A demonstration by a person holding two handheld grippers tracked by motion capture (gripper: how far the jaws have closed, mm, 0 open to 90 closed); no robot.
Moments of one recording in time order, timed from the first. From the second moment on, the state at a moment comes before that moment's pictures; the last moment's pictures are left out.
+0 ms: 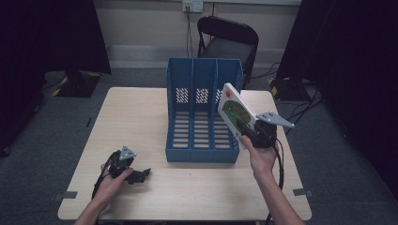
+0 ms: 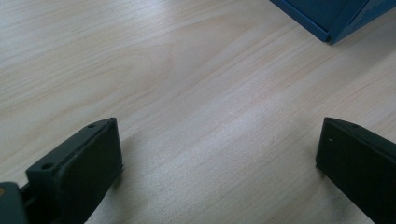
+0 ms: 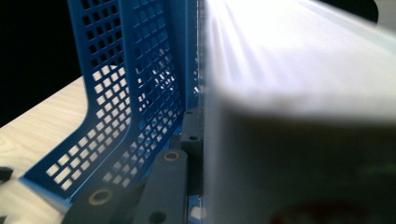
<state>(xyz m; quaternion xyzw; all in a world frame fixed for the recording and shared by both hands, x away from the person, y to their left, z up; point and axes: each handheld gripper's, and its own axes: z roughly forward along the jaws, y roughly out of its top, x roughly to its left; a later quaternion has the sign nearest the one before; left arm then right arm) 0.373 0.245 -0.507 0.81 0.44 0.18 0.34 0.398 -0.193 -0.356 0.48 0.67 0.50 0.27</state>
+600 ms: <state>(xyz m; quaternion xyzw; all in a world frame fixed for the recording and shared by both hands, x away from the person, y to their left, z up) 0.373 0.243 -0.507 0.81 0.44 0.18 0.34 0.443 -0.165 -0.379 0.50 0.68 0.46 0.27</state>
